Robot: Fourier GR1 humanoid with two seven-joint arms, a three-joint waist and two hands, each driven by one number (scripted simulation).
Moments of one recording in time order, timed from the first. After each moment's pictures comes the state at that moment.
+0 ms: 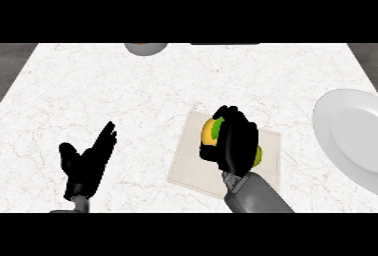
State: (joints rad) left arm 0.03 0.11 -0.07 -1.46 0.11 0.06 0.20; right arm -0.39 -0.01 0.58 -1.42 1.28 -0.33 1.03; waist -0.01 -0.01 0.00
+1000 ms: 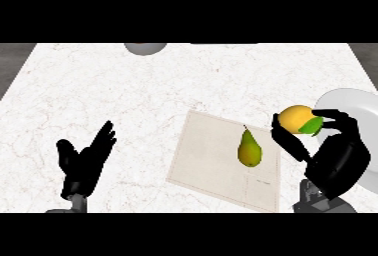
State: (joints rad) left arm 0.02 0.12 -0.06 -1.48 0.11 0.05 0.24; right arm -0.09 -0.10 0.19 -1.79 1.35 -0.67 0.94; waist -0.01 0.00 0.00
